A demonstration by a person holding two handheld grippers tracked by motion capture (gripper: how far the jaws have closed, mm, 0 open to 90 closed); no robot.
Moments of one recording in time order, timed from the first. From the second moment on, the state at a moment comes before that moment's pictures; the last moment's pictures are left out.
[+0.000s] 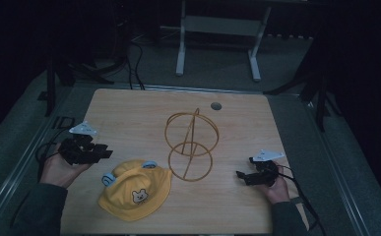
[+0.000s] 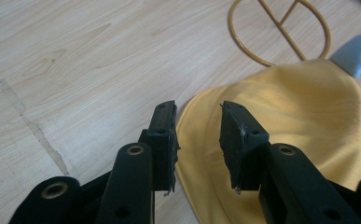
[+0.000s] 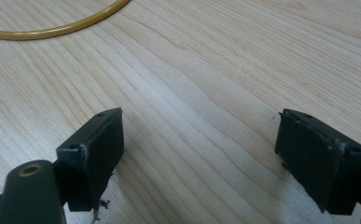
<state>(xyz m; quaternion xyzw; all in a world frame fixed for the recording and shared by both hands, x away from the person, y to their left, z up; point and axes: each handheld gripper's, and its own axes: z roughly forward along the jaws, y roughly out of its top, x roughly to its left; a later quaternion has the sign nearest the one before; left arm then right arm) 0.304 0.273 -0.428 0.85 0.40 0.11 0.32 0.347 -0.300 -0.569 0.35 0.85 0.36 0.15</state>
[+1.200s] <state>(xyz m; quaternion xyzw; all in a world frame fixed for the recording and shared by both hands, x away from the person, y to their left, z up) 0.286 0.251 -0.406 0.89 0.36 0.07 0.28 0.348 -0.300 -0.569 0.35 0.85 0.36 0.15</state>
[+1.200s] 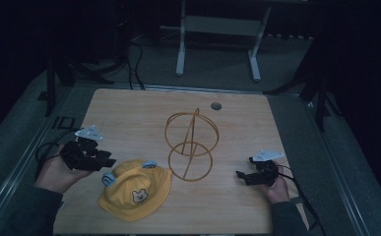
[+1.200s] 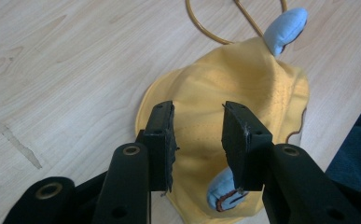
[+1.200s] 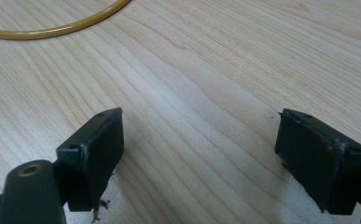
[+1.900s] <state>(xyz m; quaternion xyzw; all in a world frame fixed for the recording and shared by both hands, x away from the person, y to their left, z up) 0.285 0.234 -0.400 0.91 0.33 0.06 0.26 0.348 -0.300 -0.569 0.35 0.85 0.36 0.15</state>
